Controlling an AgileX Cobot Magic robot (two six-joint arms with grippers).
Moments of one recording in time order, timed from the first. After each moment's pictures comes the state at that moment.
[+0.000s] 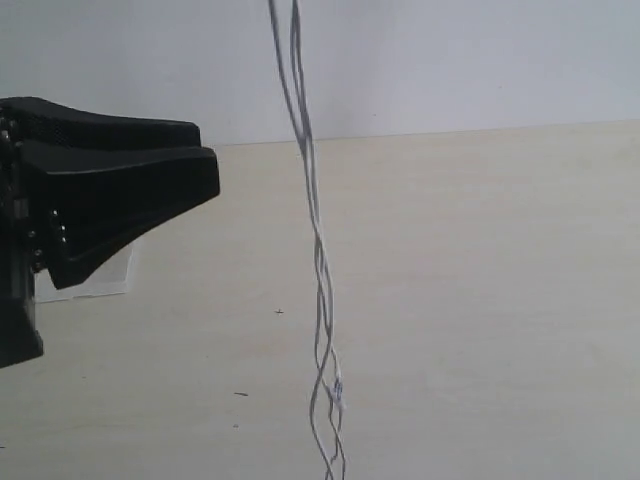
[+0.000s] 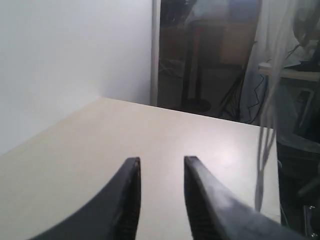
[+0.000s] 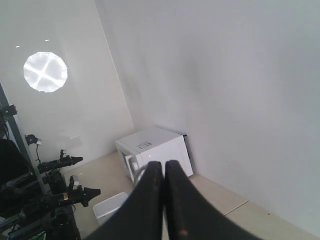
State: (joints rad) left arm -0.36 0.97 -0.56 1.25 -0.69 -1.18; right arm 0.88 1.25 -1.83 0.53 0.60 -0.15
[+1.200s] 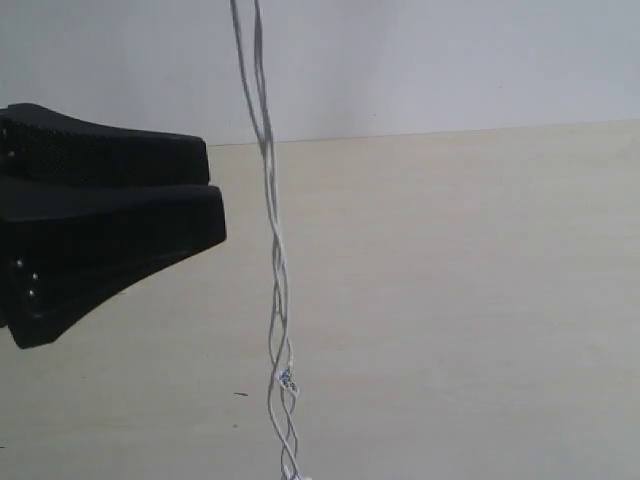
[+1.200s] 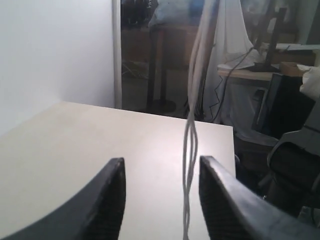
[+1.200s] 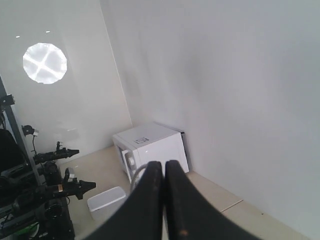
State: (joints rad) left arm -0.36 0.95 -0.56 1.34 -0.81 -1.28; right arm 0.88 1.26 -1.83 0.55 0.61 -0.21
